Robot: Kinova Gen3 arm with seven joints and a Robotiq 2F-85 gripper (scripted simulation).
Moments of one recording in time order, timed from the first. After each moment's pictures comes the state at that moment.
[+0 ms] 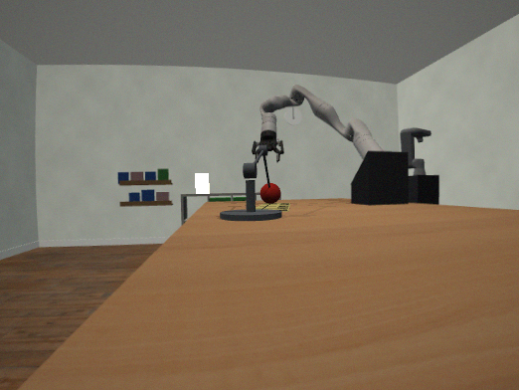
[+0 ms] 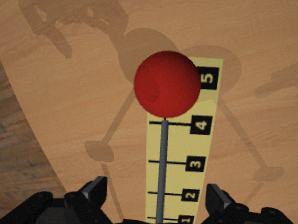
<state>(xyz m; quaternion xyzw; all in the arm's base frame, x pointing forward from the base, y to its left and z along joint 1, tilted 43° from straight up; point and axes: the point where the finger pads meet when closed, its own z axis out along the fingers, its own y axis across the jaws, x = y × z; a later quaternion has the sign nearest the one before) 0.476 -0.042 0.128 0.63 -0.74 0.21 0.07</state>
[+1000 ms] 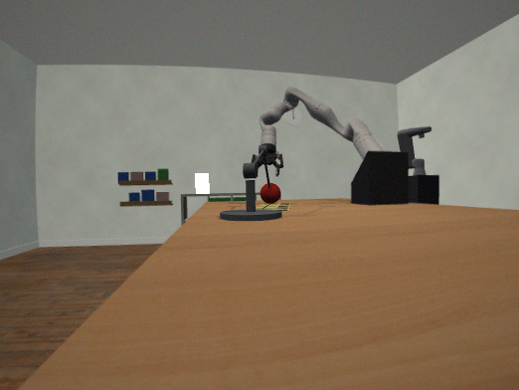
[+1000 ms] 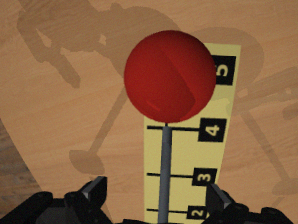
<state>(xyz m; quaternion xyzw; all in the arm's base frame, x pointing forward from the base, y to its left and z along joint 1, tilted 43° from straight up) 0.487 -0.074 0.069 0.63 -0.75 0.21 0.07</state>
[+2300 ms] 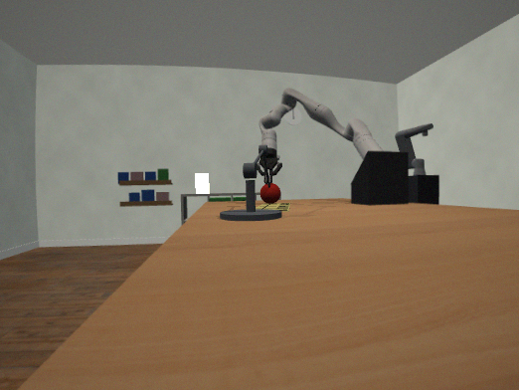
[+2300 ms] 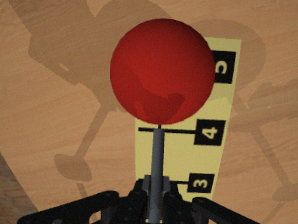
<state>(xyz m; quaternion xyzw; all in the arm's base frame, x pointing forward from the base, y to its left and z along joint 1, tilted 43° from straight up) 0.483 -0.083 0.046 0.63 -0.75 0.20 0.08</state>
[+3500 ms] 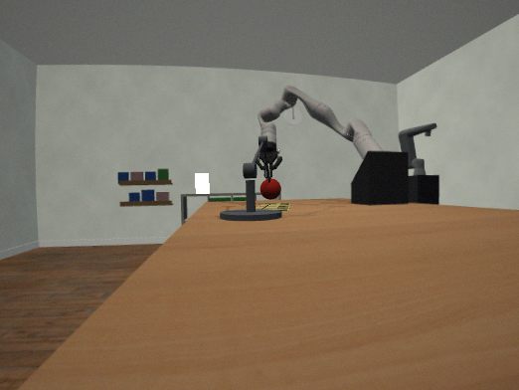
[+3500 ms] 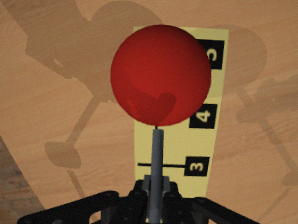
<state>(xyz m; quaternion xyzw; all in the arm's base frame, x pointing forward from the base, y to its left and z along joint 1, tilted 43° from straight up) 0.483 -0.053 0.052 0.62 -0.75 0.20 0.09</state>
